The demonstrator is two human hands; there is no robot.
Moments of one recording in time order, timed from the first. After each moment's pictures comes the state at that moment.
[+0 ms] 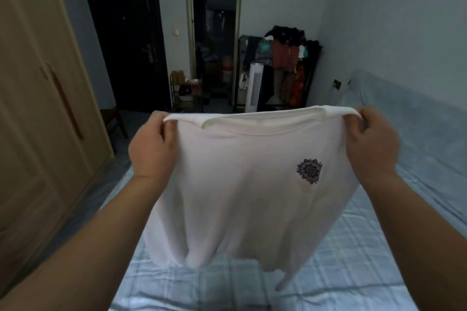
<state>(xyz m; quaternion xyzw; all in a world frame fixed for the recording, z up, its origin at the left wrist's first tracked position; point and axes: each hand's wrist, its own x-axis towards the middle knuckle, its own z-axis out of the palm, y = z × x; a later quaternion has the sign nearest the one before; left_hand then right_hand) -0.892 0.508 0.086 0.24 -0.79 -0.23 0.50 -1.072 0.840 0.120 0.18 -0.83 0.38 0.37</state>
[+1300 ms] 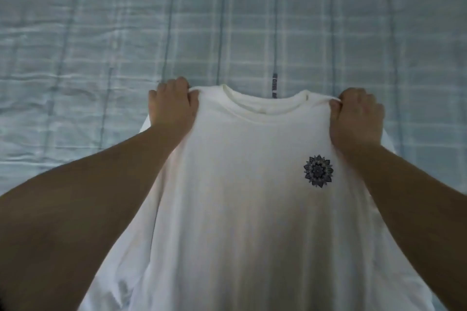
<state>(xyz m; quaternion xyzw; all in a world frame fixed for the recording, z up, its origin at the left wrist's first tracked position) -1.355 0.307 -0.555 0.35 -0.94 -0.03 -0.02 -1.553 0.622 -0.568 0.25 -0.97 0.05 0.01</state>
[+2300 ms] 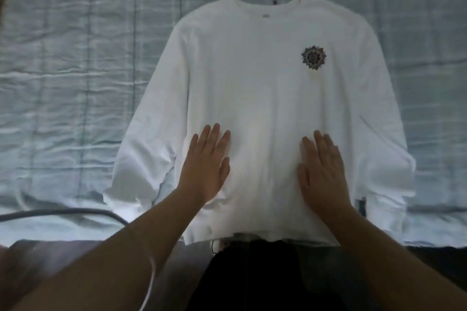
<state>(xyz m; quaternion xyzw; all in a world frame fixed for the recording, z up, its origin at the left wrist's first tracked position) -1.036 0.528 -0.526 0.14 -0.97 -0.13 -0.12 -1.172 0.788 -0.518 0.30 -0.94 0.14 -0.12</state>
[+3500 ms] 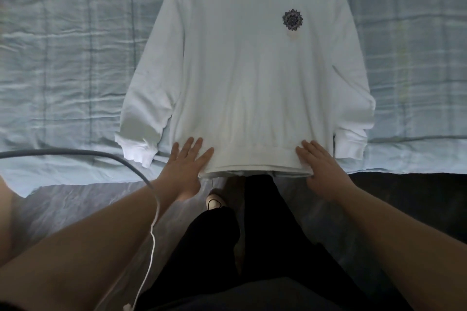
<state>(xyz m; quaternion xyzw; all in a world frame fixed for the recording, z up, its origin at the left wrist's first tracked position) -0.894 0.568 -0.476 0.07 -0.92 -0.11 -0.36 -1.092 0.908 -0.479 0.33 -0.87 0.05 -0.37</state>
